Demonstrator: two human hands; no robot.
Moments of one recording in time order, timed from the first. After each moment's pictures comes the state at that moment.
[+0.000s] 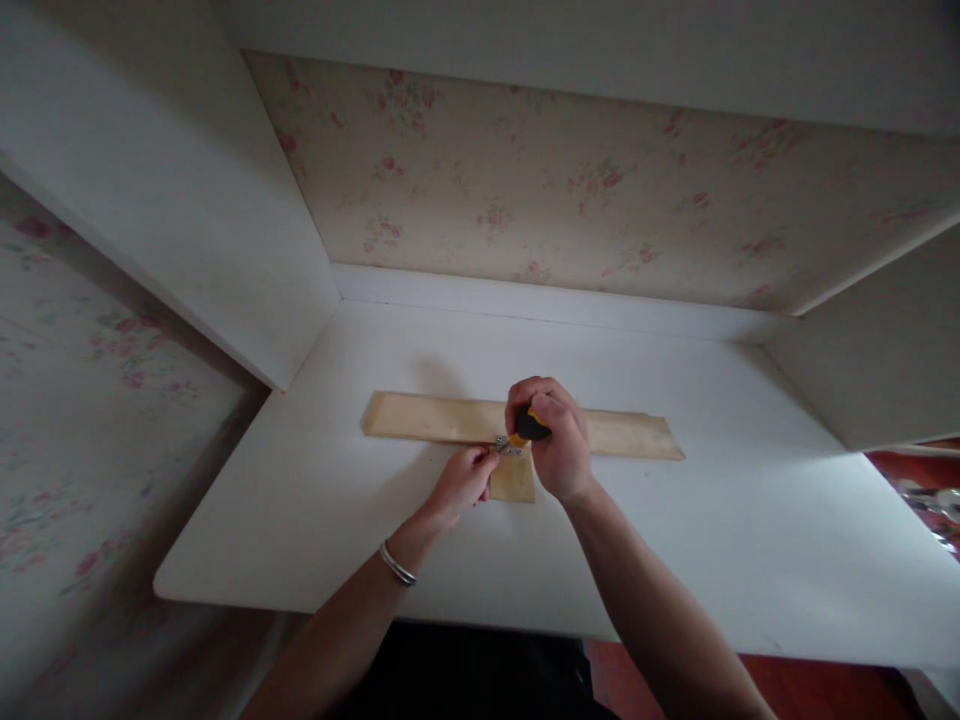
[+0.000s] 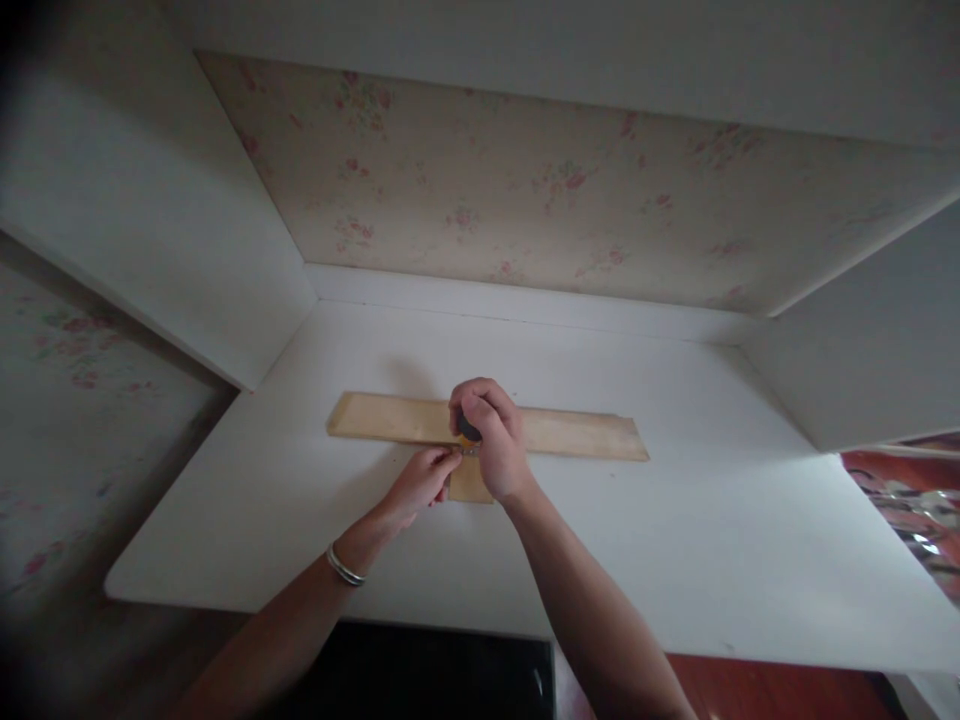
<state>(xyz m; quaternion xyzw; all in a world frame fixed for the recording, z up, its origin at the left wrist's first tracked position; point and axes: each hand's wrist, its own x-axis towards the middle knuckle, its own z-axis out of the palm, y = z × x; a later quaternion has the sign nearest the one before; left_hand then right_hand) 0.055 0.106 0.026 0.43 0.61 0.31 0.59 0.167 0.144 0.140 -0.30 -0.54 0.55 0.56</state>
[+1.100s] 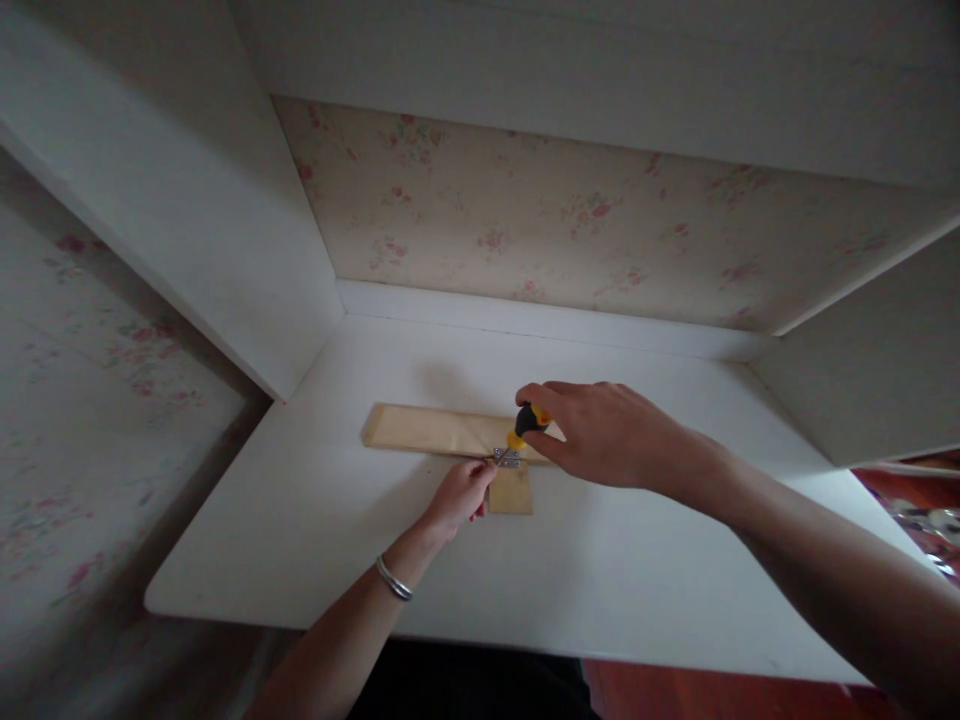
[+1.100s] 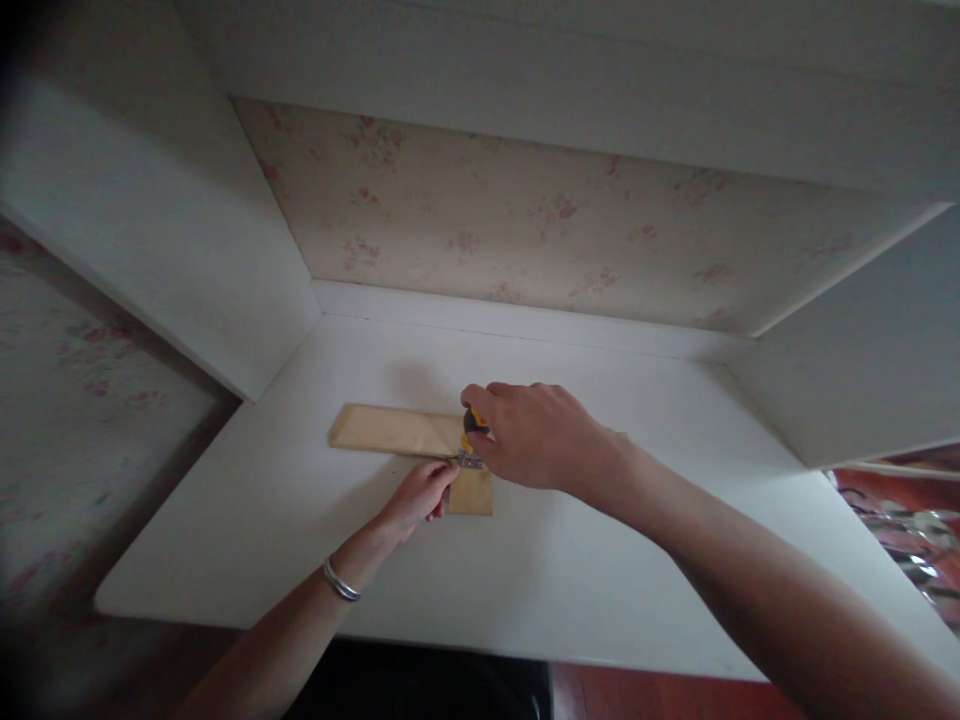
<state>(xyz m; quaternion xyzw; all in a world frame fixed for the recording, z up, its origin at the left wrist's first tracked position) 0.054 0.101 0.027 0.42 0.60 0.31 0.61 0.203 0.156 0.244 -0.41 -0.91 0.00 -0.04</state>
